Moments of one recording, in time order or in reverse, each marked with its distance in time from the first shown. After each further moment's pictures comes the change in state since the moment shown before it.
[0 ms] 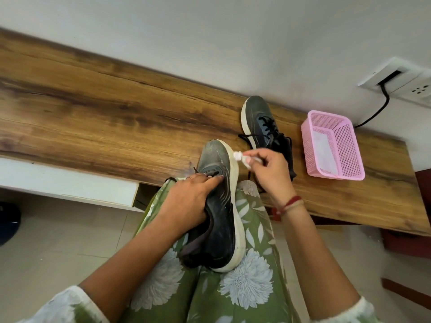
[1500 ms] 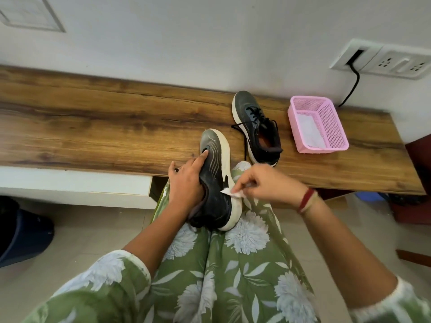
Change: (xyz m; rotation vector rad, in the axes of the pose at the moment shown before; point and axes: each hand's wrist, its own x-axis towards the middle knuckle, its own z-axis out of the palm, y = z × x) left_hand -0.023 0.008 0.005 -0.118 0.164 -0.269; right_hand -0.104 -0.047 -0.041 -0.356 -0.557 -0.113
